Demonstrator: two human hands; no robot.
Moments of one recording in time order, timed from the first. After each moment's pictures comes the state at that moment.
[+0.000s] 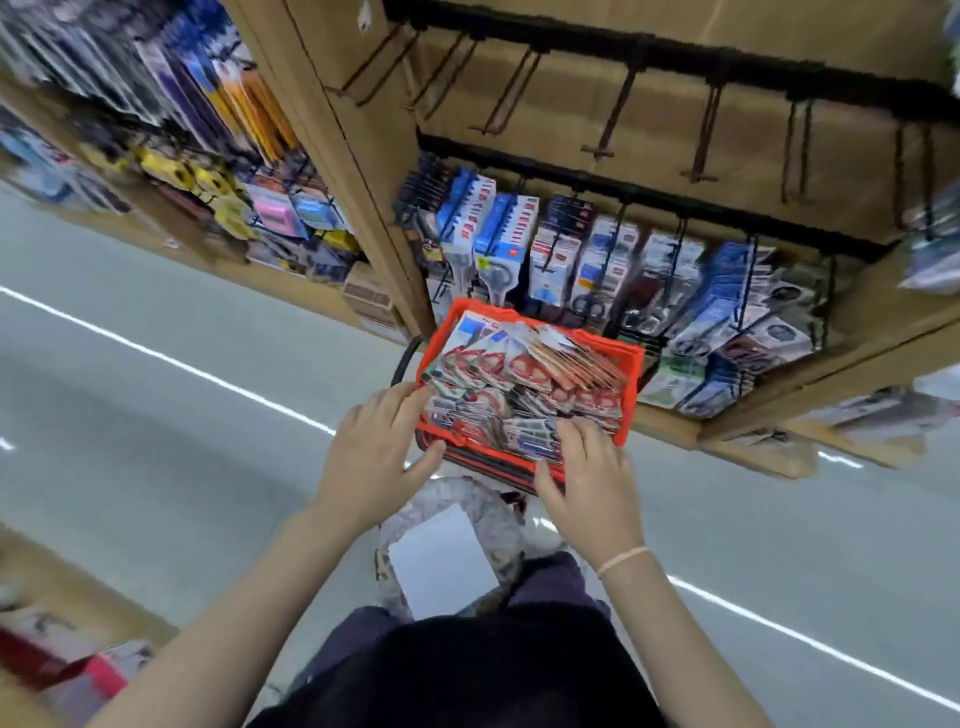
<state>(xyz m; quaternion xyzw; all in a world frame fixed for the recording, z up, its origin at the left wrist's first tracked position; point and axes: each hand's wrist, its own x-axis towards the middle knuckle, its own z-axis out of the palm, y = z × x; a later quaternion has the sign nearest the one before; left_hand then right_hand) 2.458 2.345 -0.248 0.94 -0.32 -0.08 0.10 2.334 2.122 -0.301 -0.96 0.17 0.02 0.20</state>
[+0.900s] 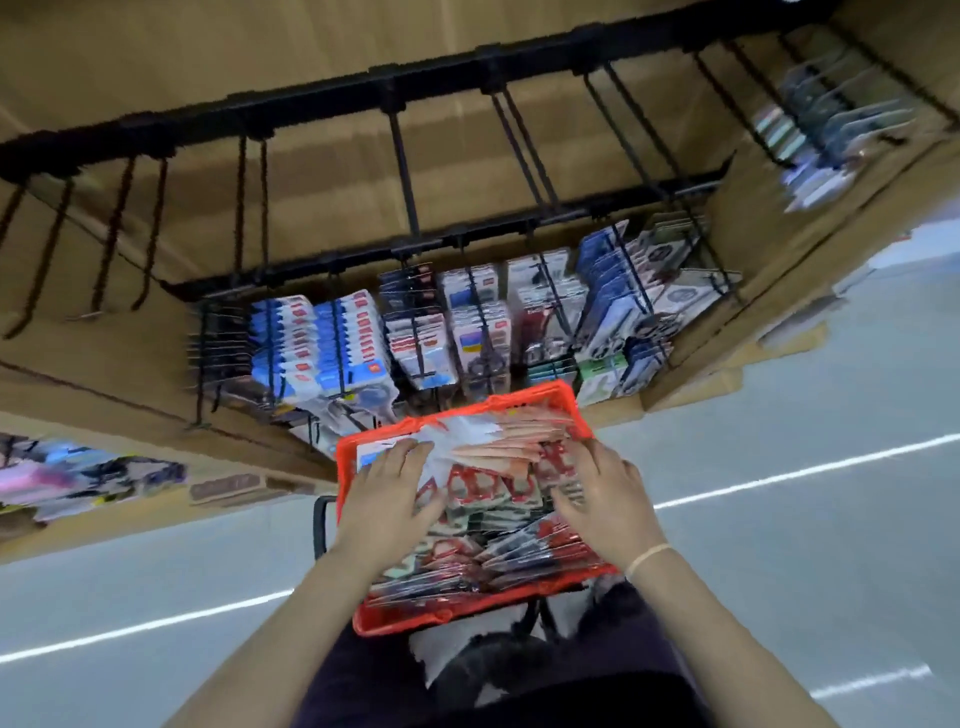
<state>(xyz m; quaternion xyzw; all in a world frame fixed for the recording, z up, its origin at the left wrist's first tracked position) 2.668 2.196 -0.422 0.83 -0.51 -0.23 0.03 2.434 2.033 -0.431 -0.89 0.40 0.04 0.23</state>
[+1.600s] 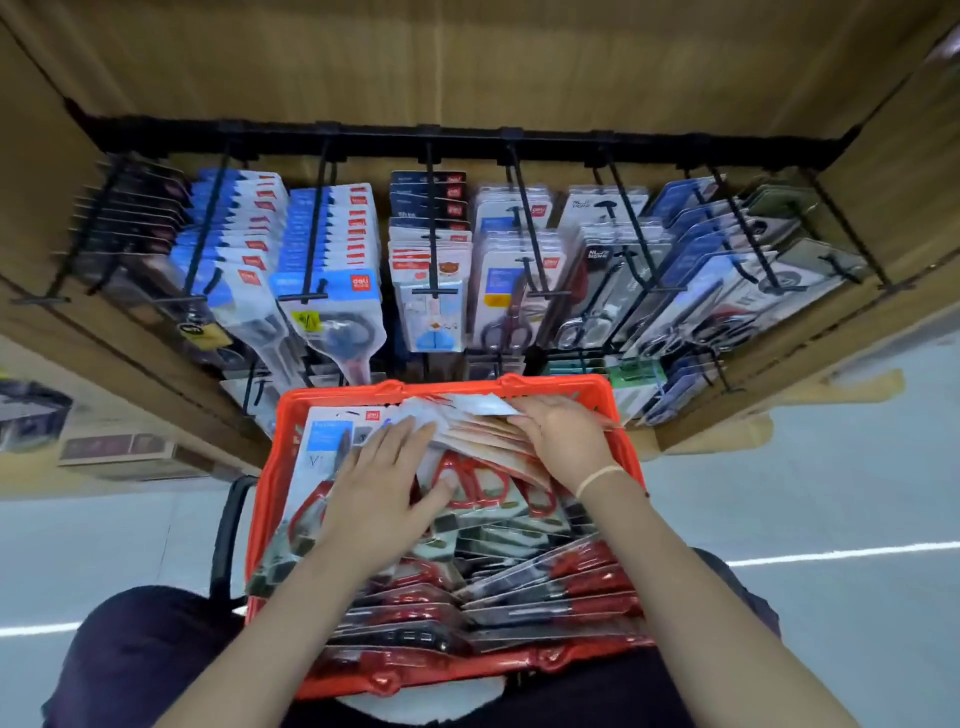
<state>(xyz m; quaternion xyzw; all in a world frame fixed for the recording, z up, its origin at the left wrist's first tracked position) 2.667 2.192 -0.593 0.86 -0.44 -0.23 0.11 2.544 1.979 -0.605 -0.94 0.28 0.03 0.21</state>
